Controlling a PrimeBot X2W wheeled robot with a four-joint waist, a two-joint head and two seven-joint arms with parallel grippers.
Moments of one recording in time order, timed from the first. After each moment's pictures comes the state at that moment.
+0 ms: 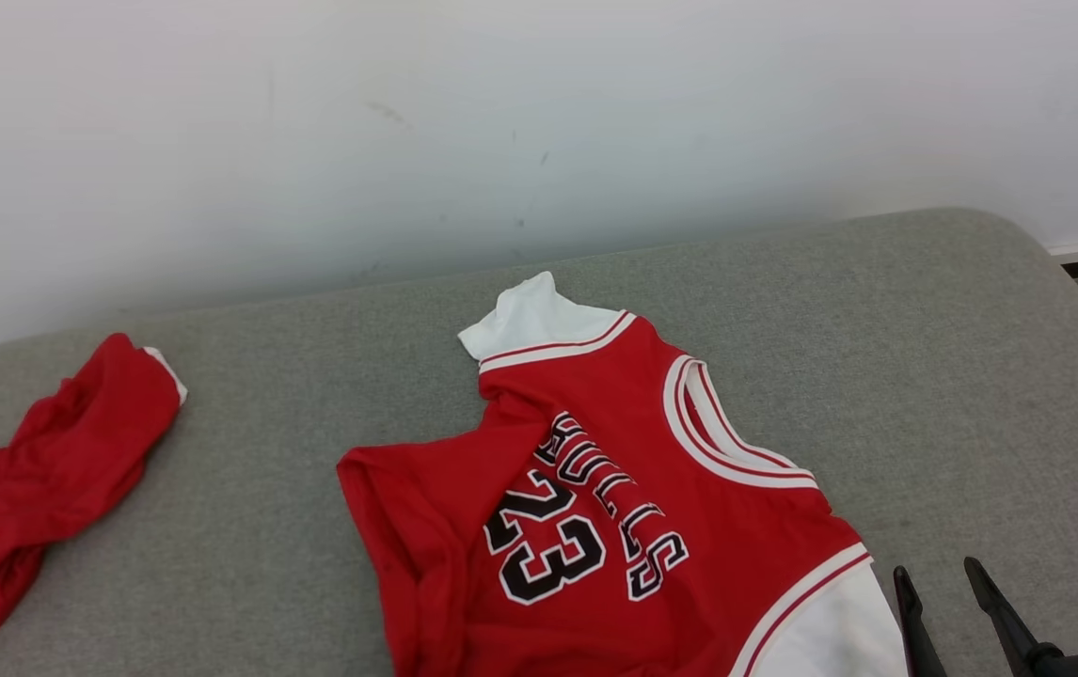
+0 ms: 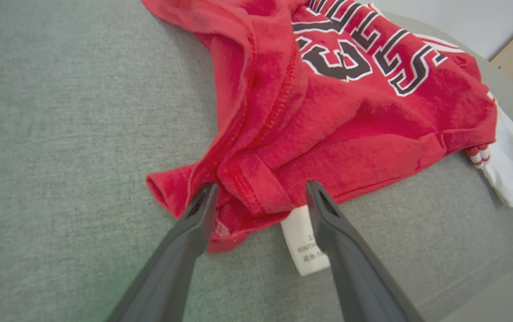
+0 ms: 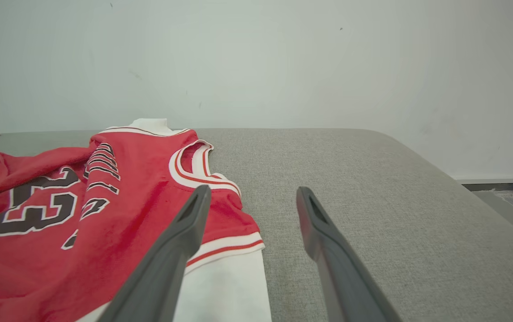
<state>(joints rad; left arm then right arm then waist) 0.18 0.06 -0.31 0.31 -0.23 0.00 -0.25 0.02 -0.10 0.05 0.26 0.18 0.13 -0.26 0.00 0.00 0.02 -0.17</state>
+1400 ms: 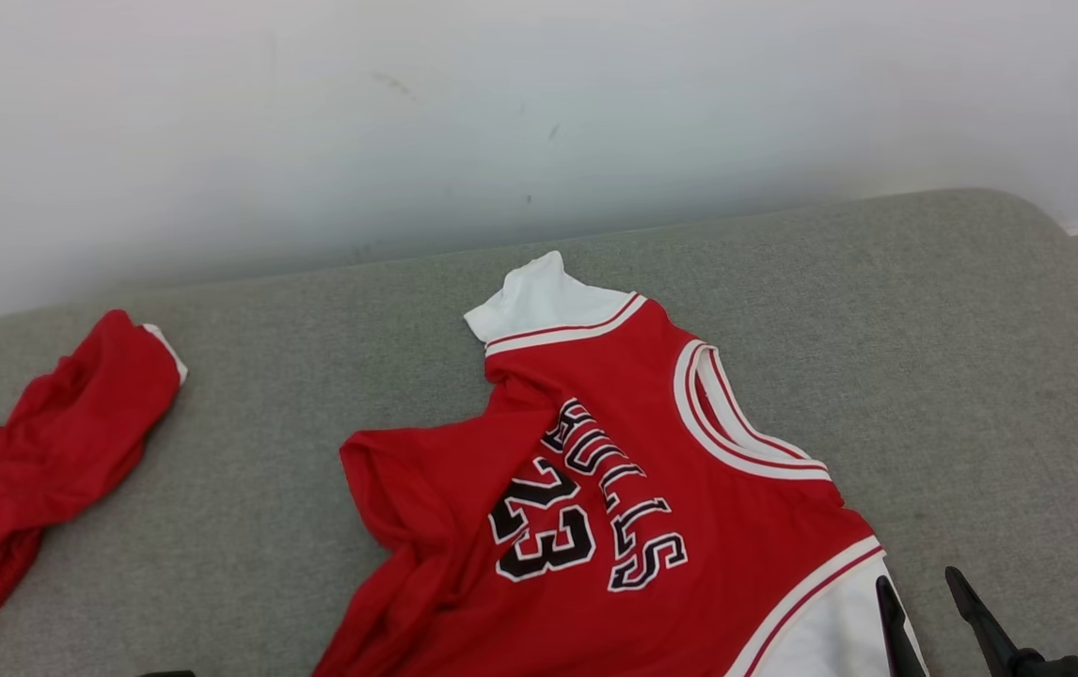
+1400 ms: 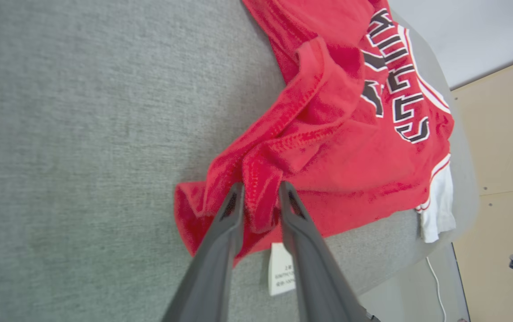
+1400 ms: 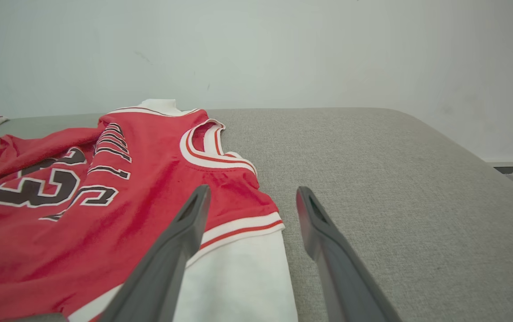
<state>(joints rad) 0.20 0.24 -0.13 -0.01 -0.77 -0.08 0.38 0.02 -0.08 0.07 0.28 0.19 0.13 -0.26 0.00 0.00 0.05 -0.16</state>
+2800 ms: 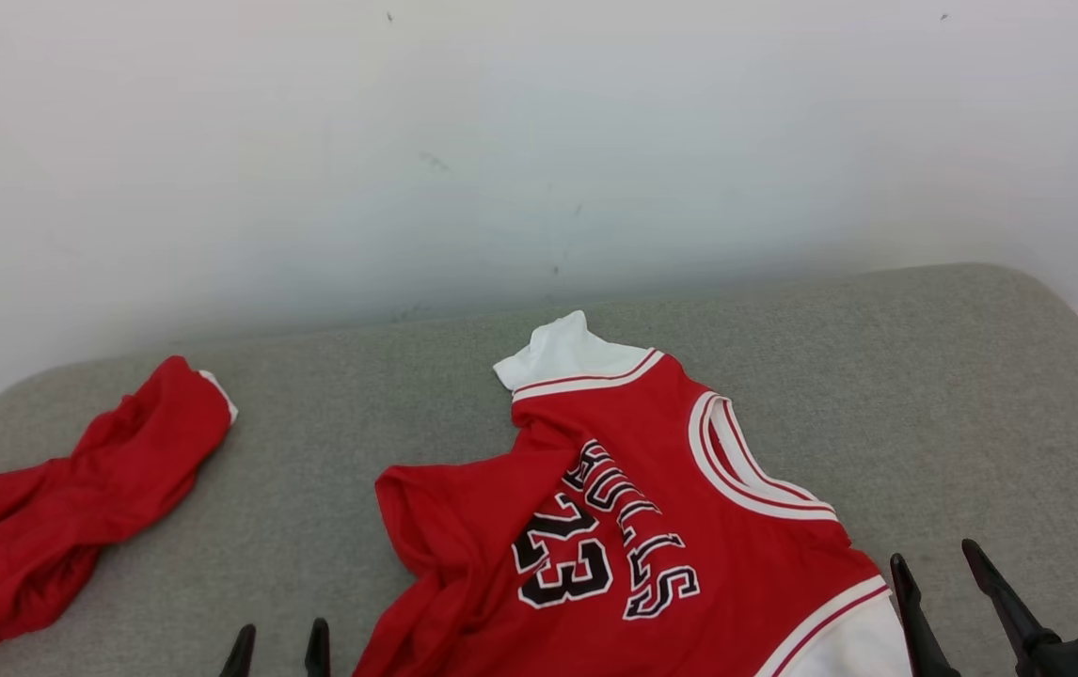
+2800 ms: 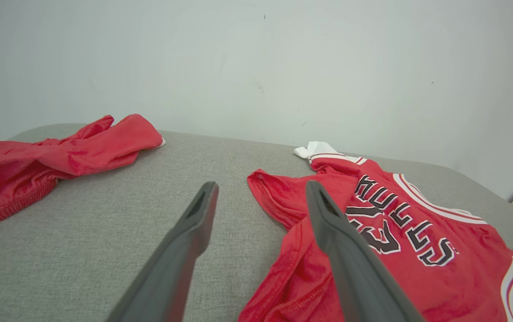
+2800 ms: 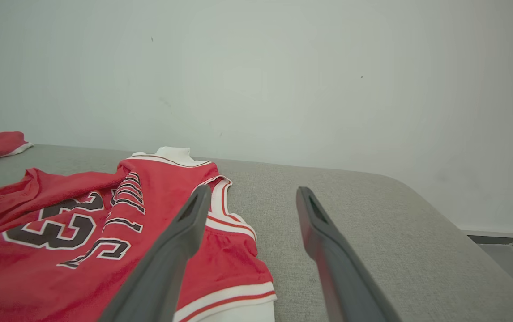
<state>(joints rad) 0.19 0.07 -0.06 0.05 -0.24 -0.04 -0.26 0.00 -0.15 0.08 0.23 0.17 0.13 -0.26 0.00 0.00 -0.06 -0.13</state>
